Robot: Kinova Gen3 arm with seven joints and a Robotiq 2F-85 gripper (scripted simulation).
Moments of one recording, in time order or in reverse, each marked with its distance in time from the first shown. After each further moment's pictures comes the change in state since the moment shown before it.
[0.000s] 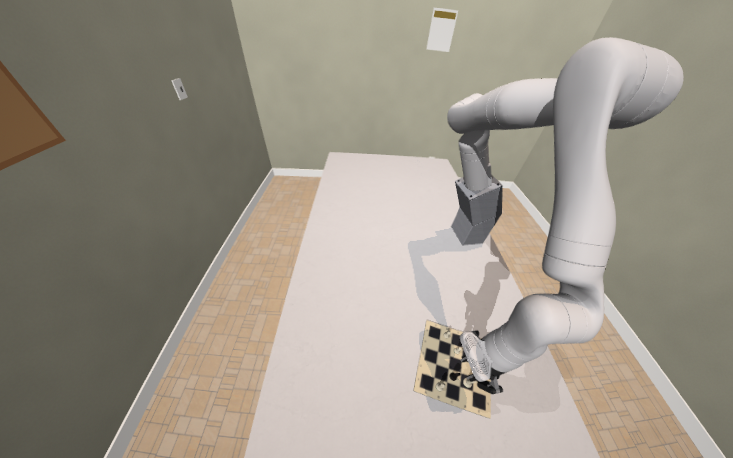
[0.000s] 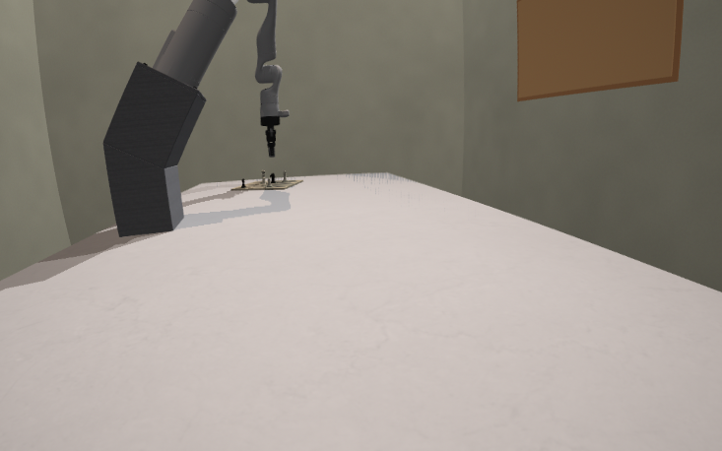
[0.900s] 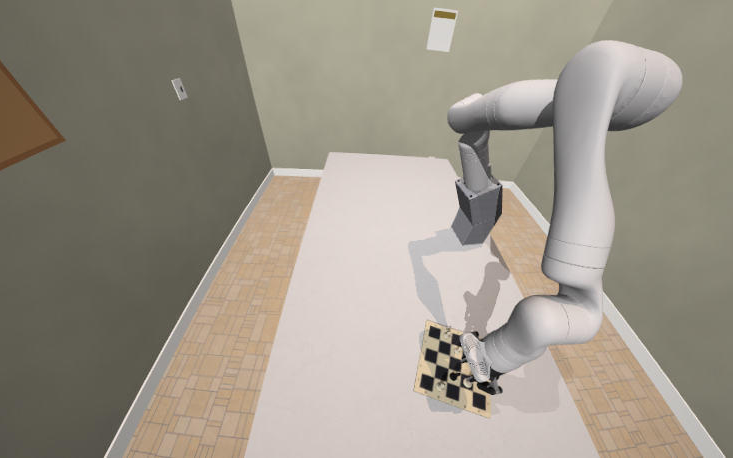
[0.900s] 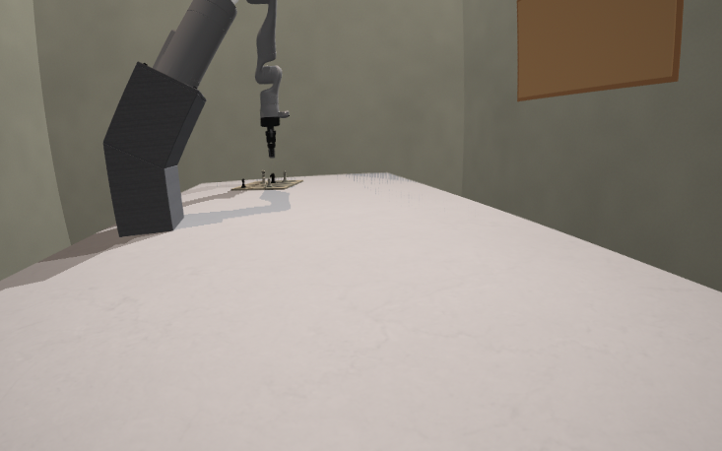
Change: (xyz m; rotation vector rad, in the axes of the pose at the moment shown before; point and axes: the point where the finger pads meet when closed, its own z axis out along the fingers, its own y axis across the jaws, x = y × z) arm 0.000 -0.001 0.003 0.003 0.001 -0.001
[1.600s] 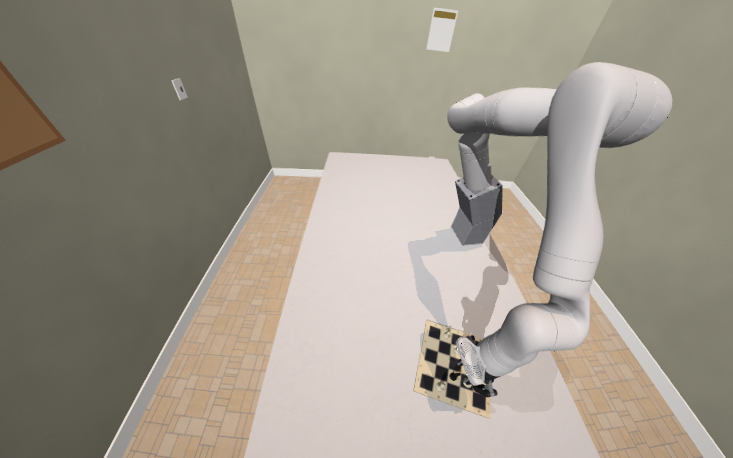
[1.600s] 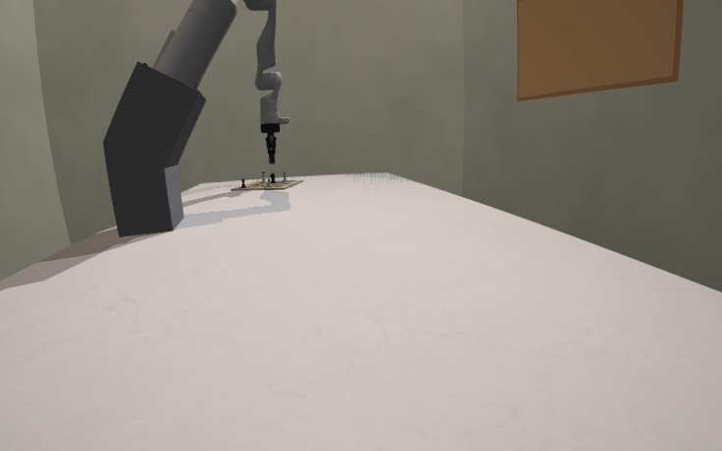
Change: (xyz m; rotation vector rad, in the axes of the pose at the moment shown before) arm 0.000 -0.002 0.024 0.003 0.000 -0.002
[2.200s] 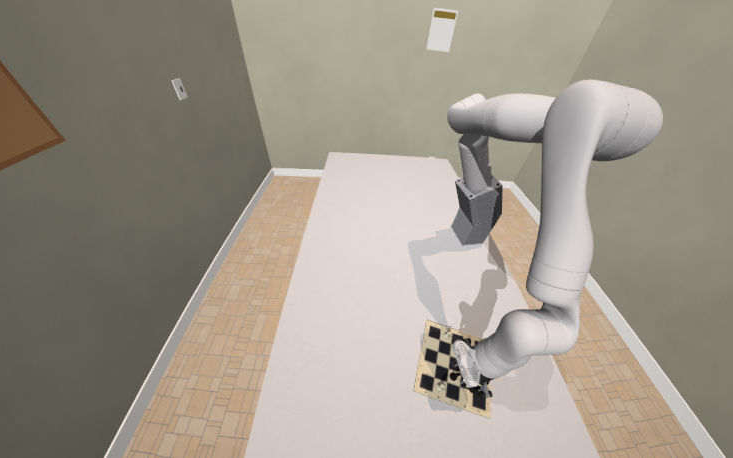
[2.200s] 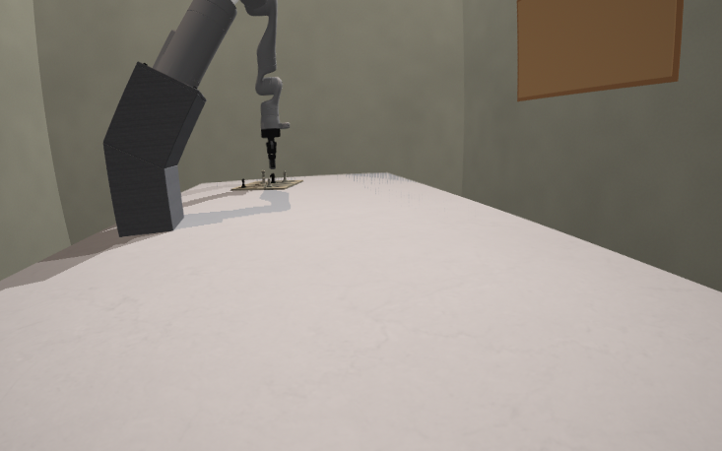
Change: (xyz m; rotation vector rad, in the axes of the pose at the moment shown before) arm 0.001 0.000 0.020 -0.002 0.000 0.001
